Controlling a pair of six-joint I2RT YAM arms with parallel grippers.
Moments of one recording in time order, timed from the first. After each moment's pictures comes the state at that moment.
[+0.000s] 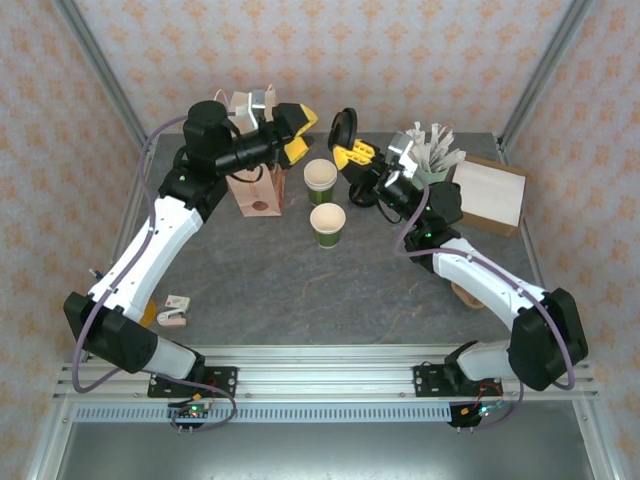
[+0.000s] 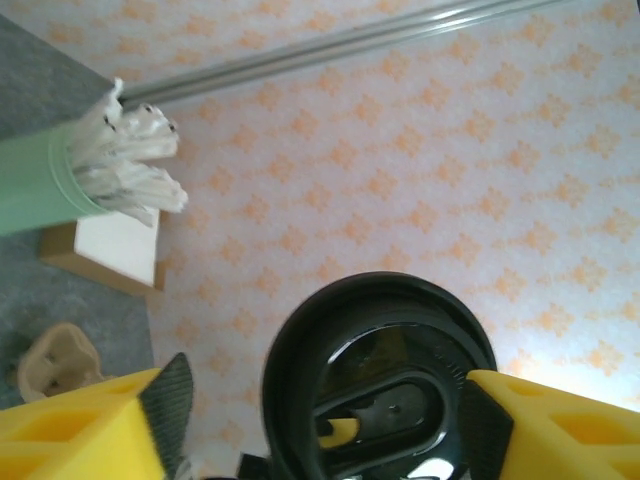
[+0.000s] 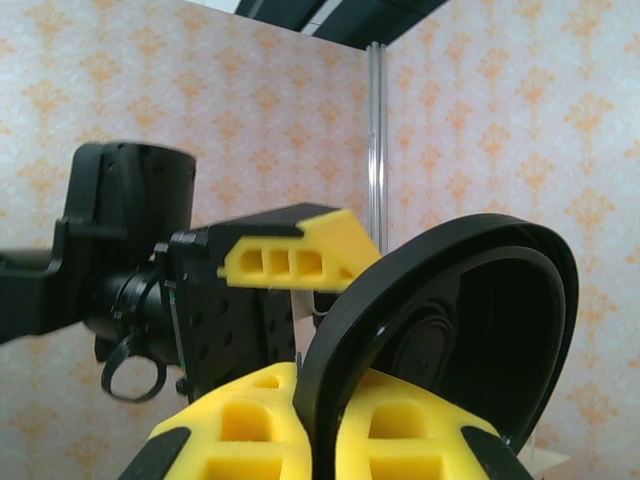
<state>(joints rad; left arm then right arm) -0.33 1.45 1.54 -0.15 0.68 -1.30 0.53 1.33 0.94 0.96 -0.51 0.21</state>
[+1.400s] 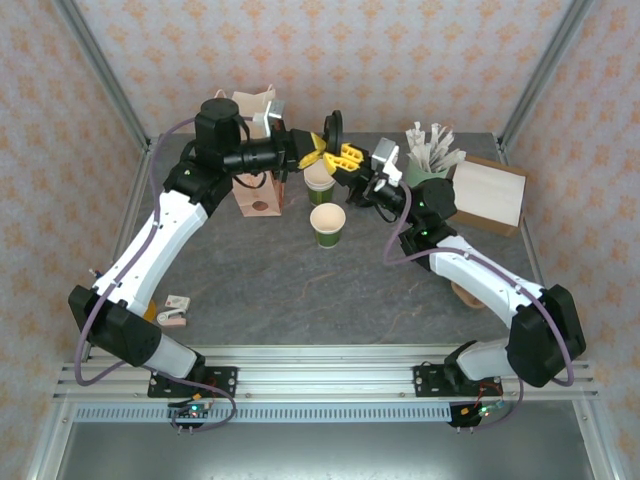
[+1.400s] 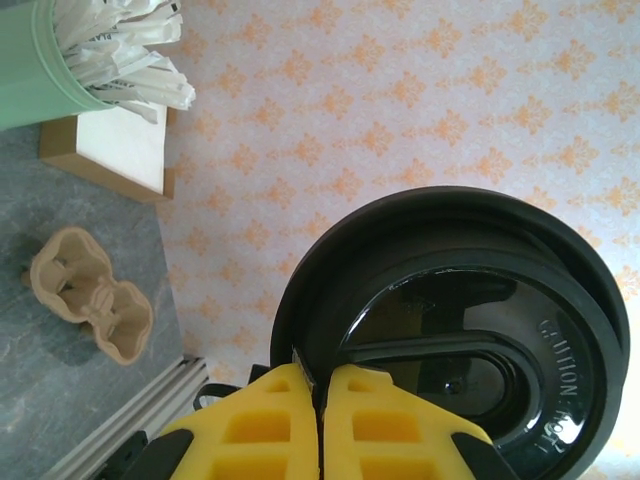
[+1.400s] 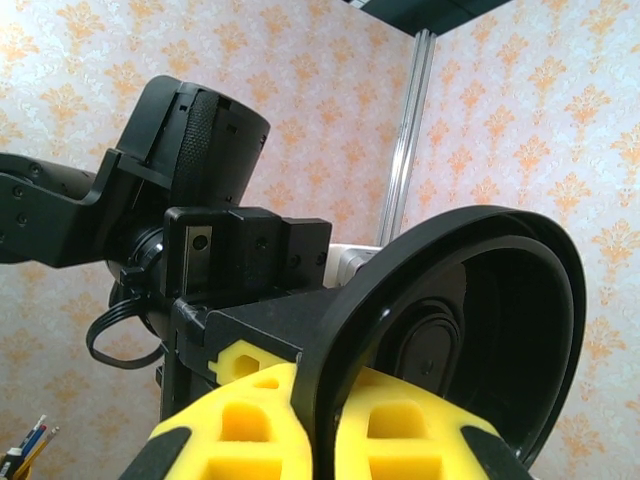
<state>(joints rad) -0.36 1.49 1.60 -0.31 0.83 -1.22 0.56 1.35 0.98 0.90 -0.56 0.04</state>
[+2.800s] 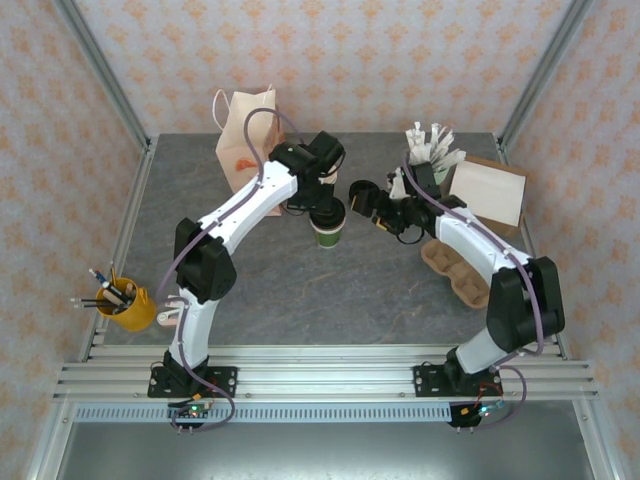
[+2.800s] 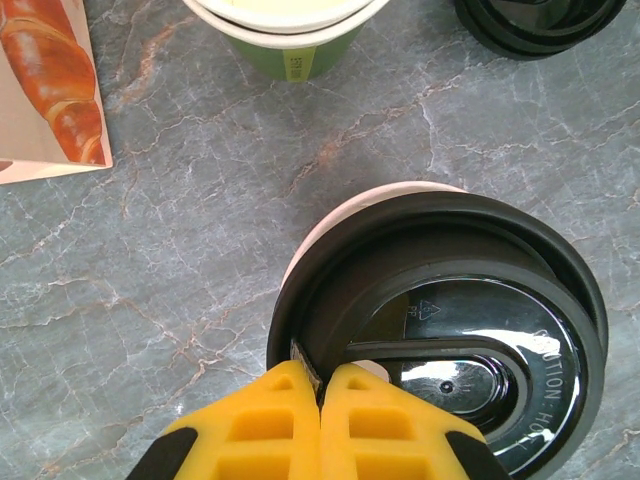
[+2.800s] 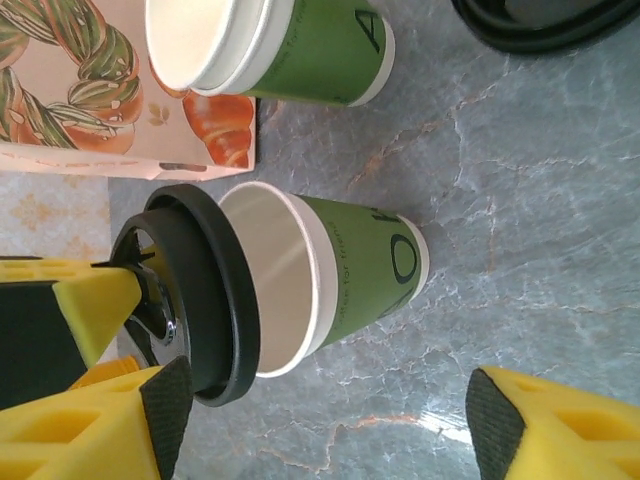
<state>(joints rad) -0.58 2.11 2.11 -1.28 -0.10 -0.51 0.31 1.55 1.11 -0.40 -0.52 0.70</state>
